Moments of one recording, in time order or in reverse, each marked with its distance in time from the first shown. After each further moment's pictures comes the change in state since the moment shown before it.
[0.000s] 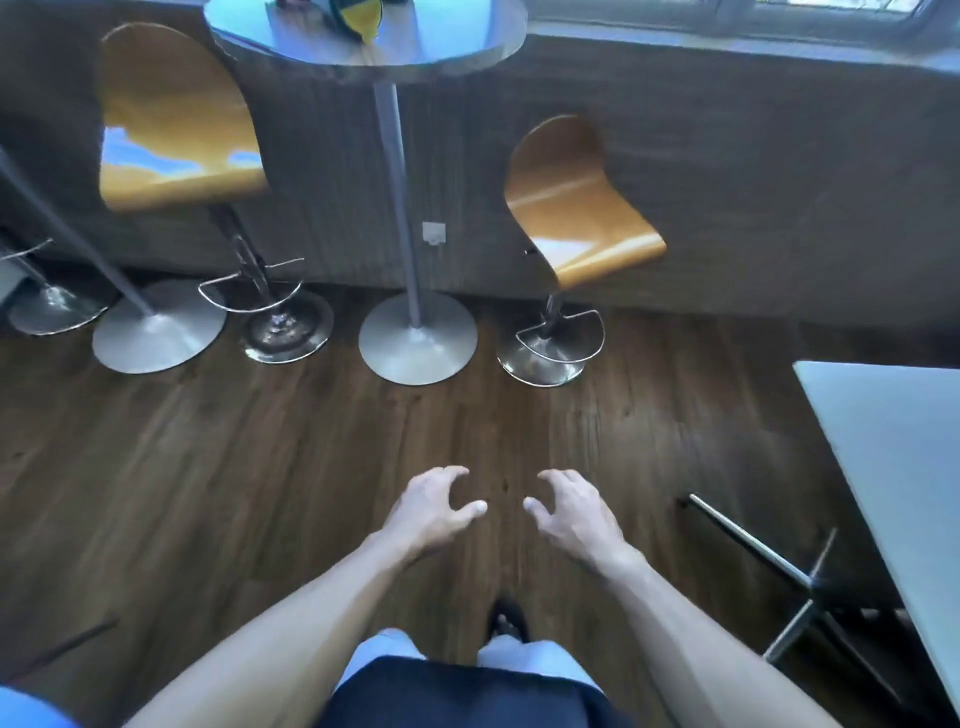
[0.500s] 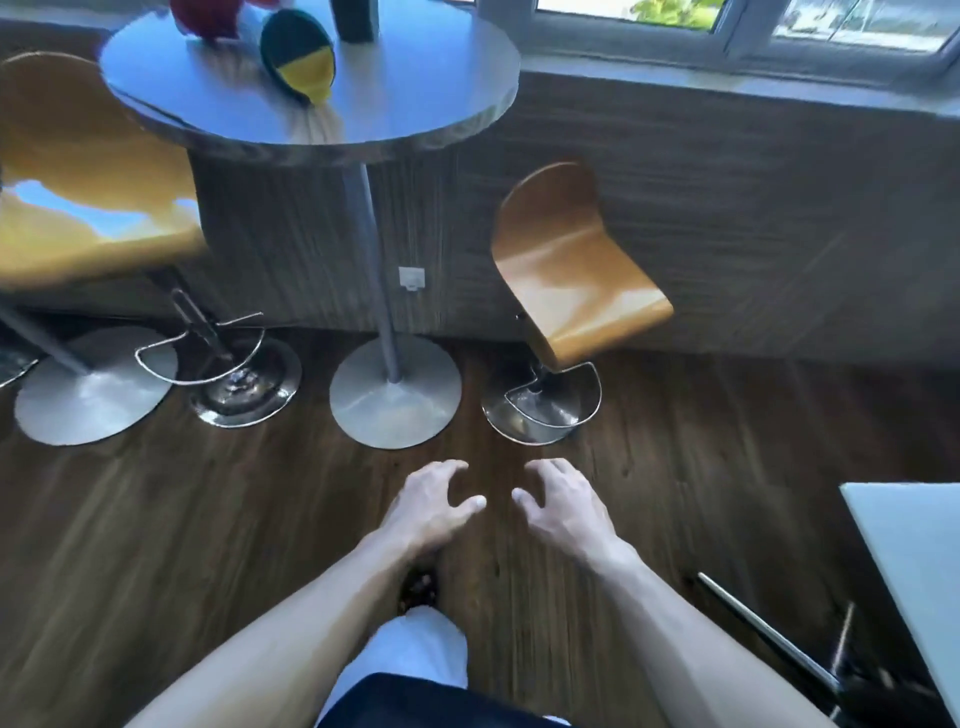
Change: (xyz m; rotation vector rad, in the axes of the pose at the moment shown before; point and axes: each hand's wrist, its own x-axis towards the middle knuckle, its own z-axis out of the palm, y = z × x) left_hand 0.224 0.041 -0.102 -0.014 0.034 0.074; right_hand 0.230 -0.043 -0.076 -0.013 0.077 -0.028
